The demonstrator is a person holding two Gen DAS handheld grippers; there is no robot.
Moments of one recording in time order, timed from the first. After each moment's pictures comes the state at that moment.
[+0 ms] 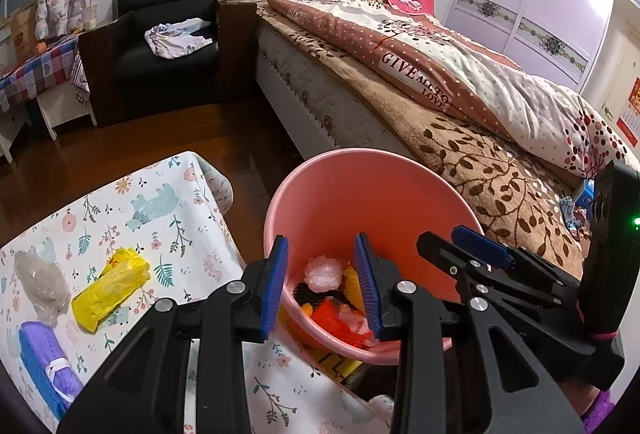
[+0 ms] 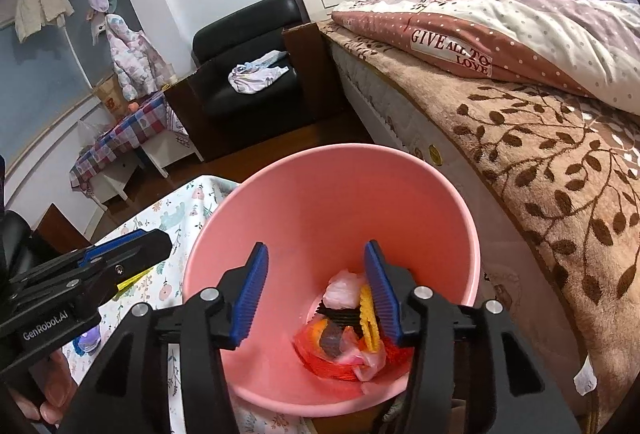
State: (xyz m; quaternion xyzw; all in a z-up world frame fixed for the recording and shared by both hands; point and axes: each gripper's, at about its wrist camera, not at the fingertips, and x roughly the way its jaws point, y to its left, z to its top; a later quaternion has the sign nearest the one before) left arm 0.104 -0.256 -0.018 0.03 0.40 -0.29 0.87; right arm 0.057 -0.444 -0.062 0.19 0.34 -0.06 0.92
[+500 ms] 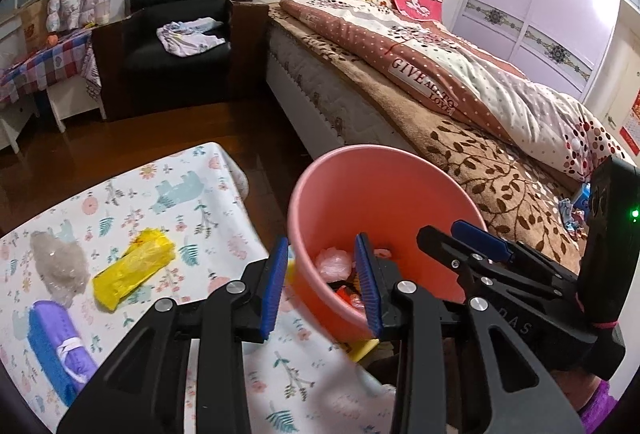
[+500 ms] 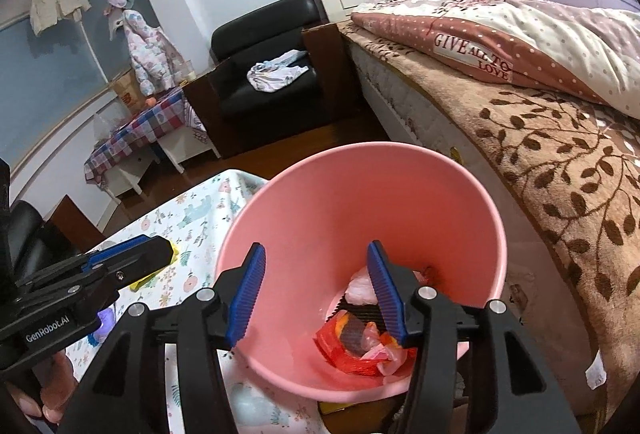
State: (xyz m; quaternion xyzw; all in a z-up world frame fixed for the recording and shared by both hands) left arm 0.090 -0.228 -0.012 0.02 0.40 -0.28 0.87; right arm 0.052 -0.422 -0.054 0.18 0.34 -0.02 0.92
